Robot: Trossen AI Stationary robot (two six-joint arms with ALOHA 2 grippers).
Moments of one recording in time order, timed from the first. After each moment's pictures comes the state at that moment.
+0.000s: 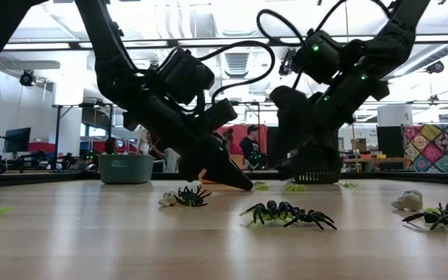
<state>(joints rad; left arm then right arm) 0.09 2.02 0.87 0.53 0.02 0.17 -0.13 1.65 0.65 0.24 -0.06 0.74</state>
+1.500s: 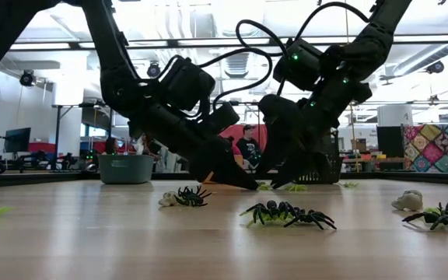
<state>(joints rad) 0.12 2.08 0.88 0.63 0.05 0.11 -0.14 1.75 0.77 0.14 -0.14 0.67</state>
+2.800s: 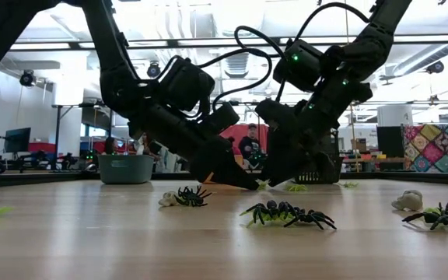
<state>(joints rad) 0.12 2.08 0.88 0.64 0.05 0.11 -0.14 1.75 0.77 0.14 -0.05 0.71</state>
